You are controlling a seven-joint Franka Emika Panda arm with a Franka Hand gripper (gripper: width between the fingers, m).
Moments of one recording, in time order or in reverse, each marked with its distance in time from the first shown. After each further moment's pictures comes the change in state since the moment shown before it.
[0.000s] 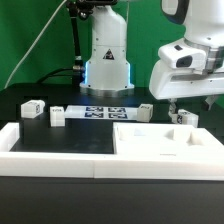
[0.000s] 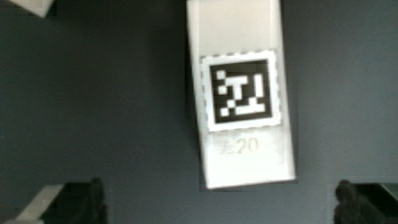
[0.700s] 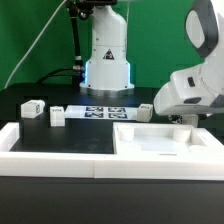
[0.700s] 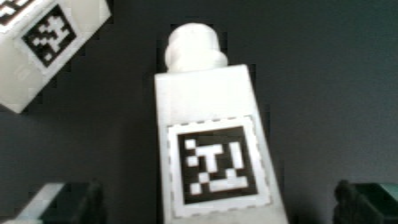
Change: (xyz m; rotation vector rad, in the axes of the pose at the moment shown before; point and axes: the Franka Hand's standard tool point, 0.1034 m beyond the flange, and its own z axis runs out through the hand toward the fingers) arm -0.010 -0.008 0.035 -0.009 -0.501 0.053
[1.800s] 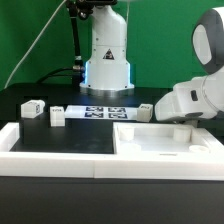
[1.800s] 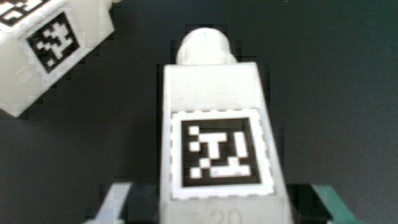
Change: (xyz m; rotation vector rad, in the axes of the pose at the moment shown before) arm 0.005 0.000 0.001 0.002 -0.072 -0.001
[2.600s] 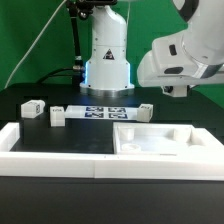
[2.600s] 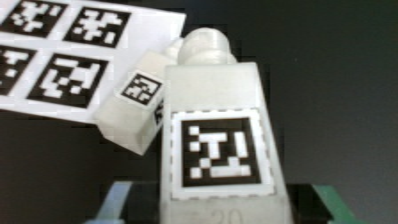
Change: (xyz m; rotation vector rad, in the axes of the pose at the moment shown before) arm -0.055 0.041 -0.056 0.070 0.060 0.010
